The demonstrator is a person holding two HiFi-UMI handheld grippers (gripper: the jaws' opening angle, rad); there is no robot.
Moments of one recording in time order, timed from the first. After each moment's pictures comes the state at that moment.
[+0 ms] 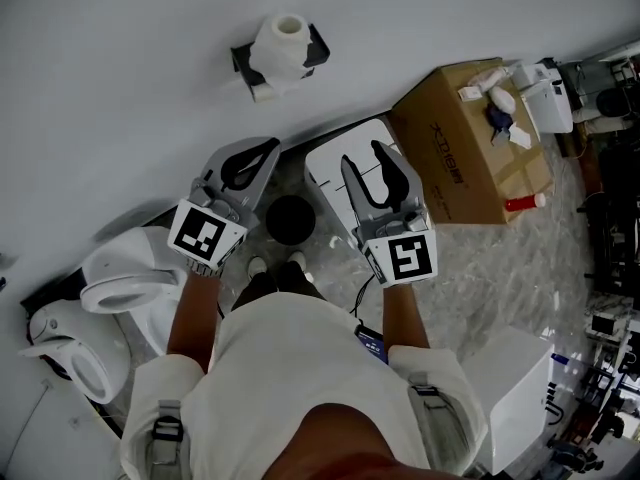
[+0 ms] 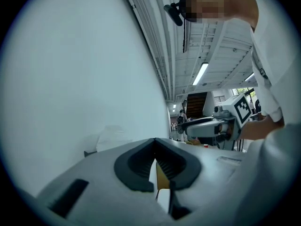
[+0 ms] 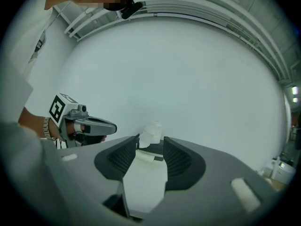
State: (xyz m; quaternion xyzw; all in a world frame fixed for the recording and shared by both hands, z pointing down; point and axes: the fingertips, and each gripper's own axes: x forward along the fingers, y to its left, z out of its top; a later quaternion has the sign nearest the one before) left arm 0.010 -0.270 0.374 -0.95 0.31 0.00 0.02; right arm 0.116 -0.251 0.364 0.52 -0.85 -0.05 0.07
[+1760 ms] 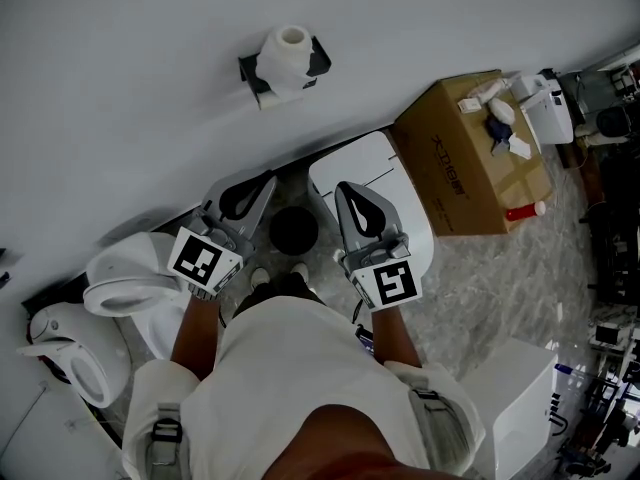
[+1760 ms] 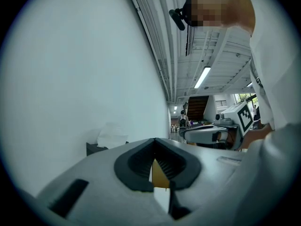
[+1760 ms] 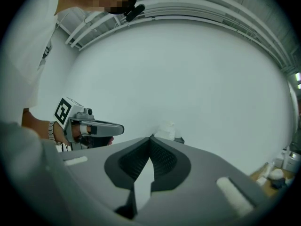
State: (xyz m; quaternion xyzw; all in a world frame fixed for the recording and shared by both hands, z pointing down) left arm -0.005 -0.222 0.380 -0.95 0.31 0.01 -0.01; right arm 0.087 -0.201 0.377 0.48 -0.87 -0.02 0.04
